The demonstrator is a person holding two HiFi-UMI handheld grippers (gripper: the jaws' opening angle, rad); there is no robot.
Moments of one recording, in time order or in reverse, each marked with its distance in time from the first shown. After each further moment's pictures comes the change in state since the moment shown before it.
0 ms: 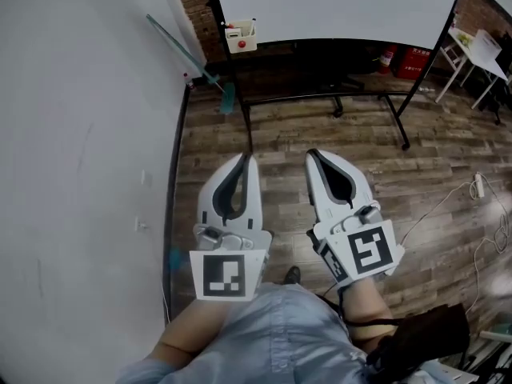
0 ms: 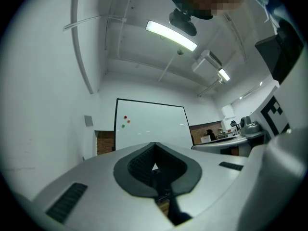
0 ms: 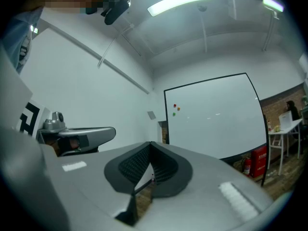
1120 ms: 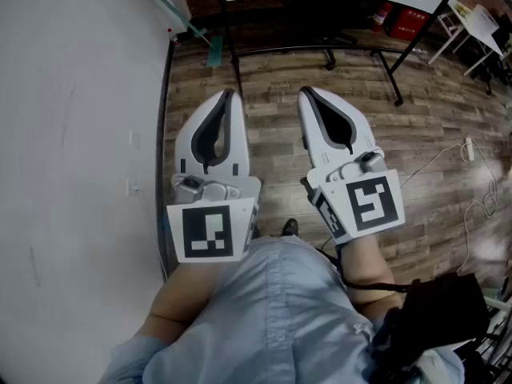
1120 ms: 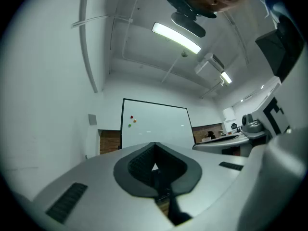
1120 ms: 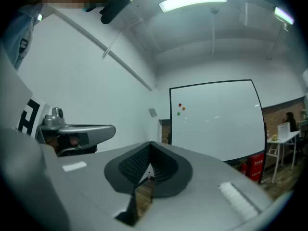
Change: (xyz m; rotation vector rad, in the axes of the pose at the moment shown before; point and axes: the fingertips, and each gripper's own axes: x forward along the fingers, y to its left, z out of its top) left arm -0.030 0.061 0.002 -0.017 -0.001 -0.001; right arm 0.028 0.061 0.004 -0.080 0.031 -0.027
